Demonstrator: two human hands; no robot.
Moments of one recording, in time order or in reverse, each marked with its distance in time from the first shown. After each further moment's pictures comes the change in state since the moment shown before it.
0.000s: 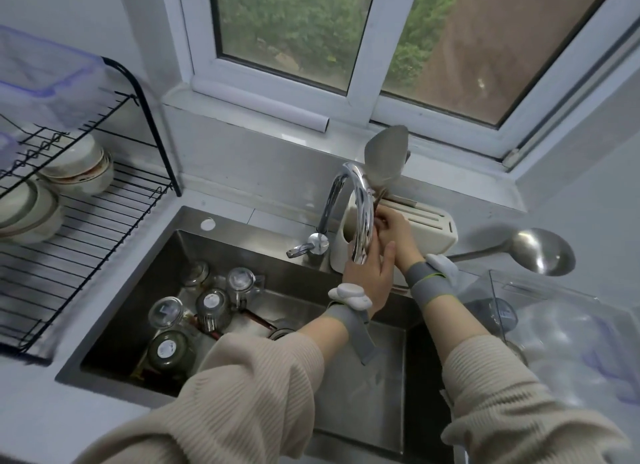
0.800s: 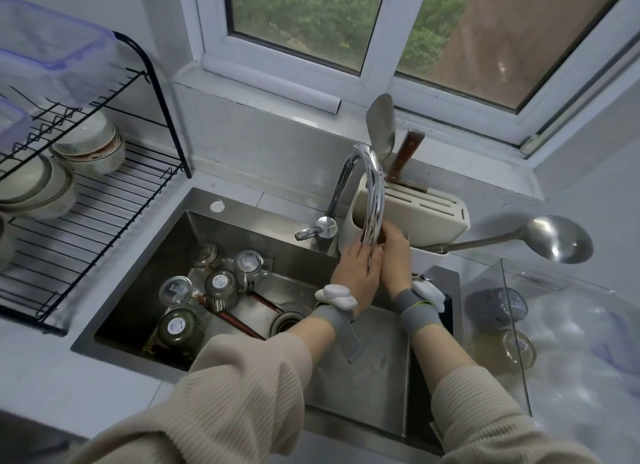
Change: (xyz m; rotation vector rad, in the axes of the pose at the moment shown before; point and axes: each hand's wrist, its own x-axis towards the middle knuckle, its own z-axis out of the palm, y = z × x) left_hand -0.020 -0.041 -0.004 -0.003 -0.050 0.029; right_hand -0.051 0.034 0.040 -0.067 0.124 -0.024
